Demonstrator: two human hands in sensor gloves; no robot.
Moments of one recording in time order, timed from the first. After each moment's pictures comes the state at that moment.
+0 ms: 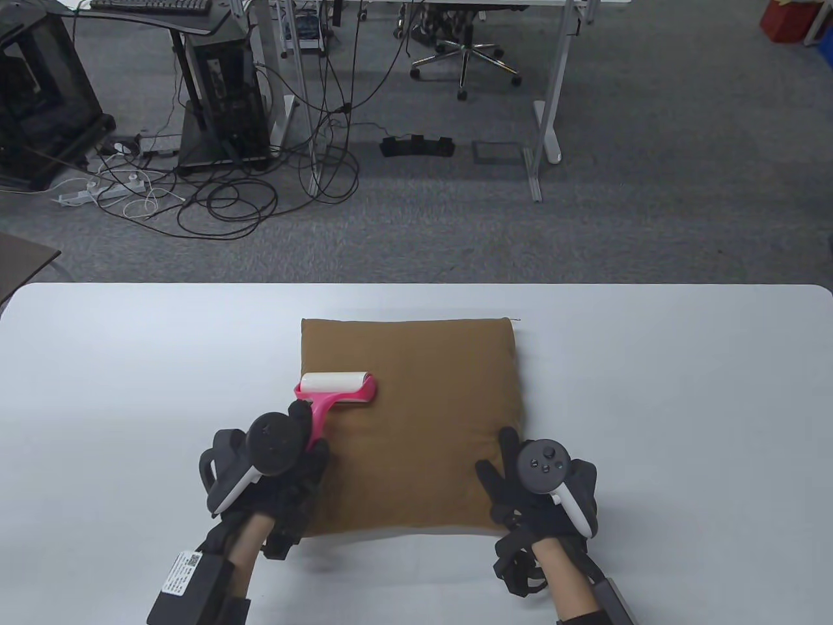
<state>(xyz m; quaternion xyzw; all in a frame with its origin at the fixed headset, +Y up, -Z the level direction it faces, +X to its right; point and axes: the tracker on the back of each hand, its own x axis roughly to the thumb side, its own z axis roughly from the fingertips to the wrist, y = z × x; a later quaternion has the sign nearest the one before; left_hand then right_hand) -0.216 -0.662 -0.330 0.02 -0.04 0.16 0.99 0.157 -0.743 -0.337 -0.04 0.10 0.95 0.29</state>
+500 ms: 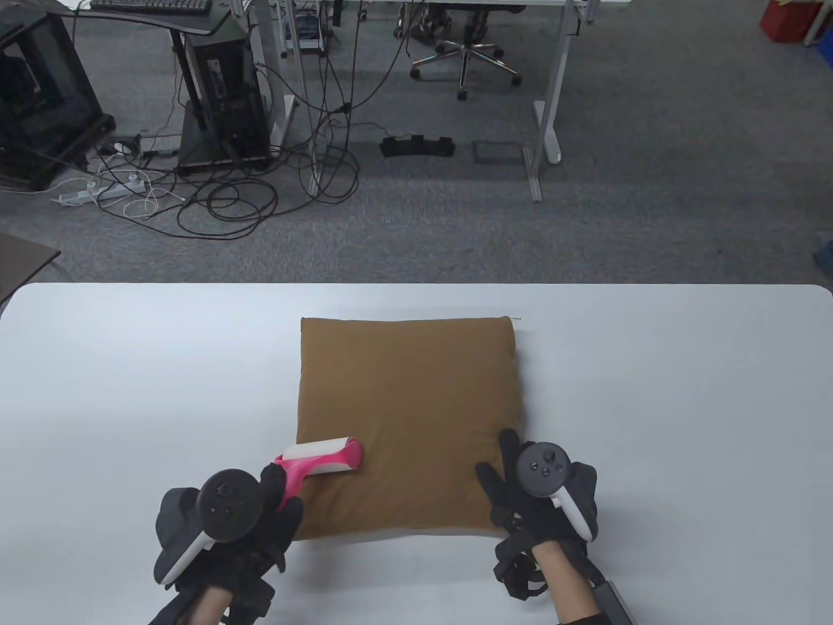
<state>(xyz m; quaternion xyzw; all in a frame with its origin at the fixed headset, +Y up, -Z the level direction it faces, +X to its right) -0.240 -0.650 -0.260 0.02 -0.04 0.22 0.98 0.158 -0.746 -0.334 -0.04 0.10 0.95 0.29</state>
